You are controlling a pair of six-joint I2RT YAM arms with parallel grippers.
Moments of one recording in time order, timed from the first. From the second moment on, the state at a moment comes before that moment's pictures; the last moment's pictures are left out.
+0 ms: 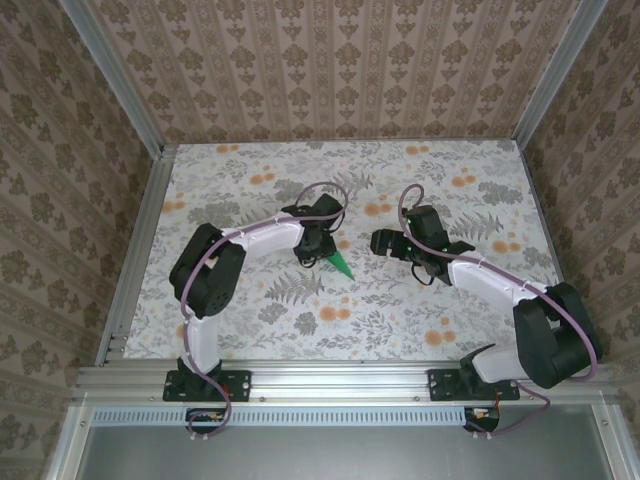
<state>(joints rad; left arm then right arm) -0.76 1.95 1.34 -0.66 -0.08 -0.95 0.38 1.38 0.73 -0.15 -0.04 0.51</state>
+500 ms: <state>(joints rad) -0.76 1.82 1.24 -0.48 -0.04 -0.91 0.37 1.37 0.72 -0.12 -0.09 0.53</state>
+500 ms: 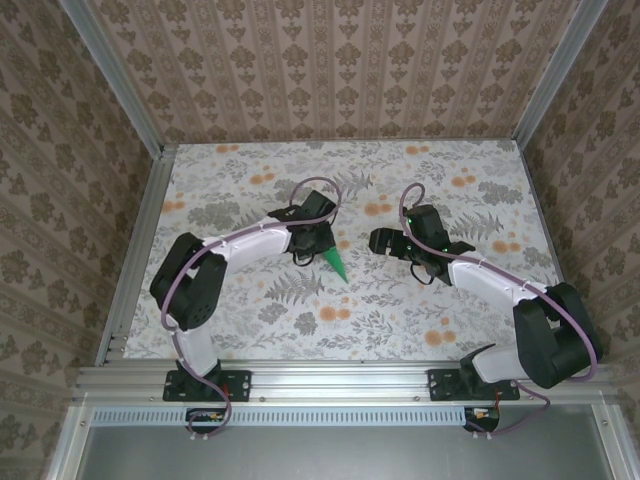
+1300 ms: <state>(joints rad) -0.71 1.94 1.16 -0.02 0.45 -0.75 0.31 1.28 0.66 -0.07 -0.32 0.60</state>
